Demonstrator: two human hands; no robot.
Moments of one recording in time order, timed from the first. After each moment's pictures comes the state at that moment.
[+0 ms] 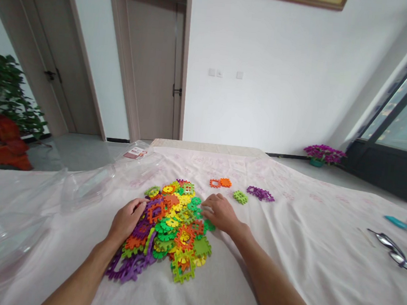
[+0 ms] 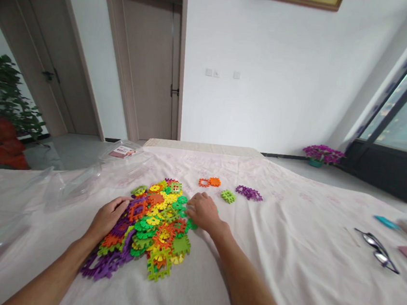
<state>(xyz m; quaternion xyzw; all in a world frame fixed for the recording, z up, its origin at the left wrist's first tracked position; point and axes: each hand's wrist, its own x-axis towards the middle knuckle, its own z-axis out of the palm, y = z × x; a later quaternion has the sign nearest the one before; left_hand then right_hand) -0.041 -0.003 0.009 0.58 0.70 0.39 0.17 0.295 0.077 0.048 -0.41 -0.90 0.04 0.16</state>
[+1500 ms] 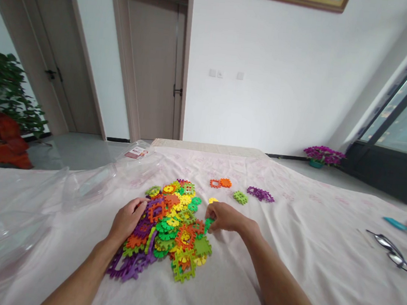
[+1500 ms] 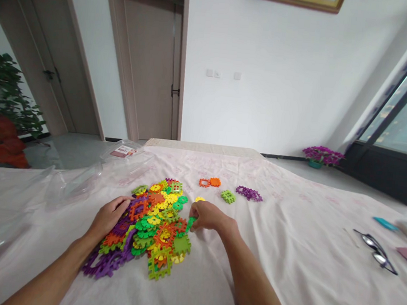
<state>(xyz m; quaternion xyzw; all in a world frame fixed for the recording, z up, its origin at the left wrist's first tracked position) -0.040 -0.004 0.010 0.58 0.70 0.39 0.16 0.307 0.075 0.066 -0.42 -0.88 0.22 0.05</state>
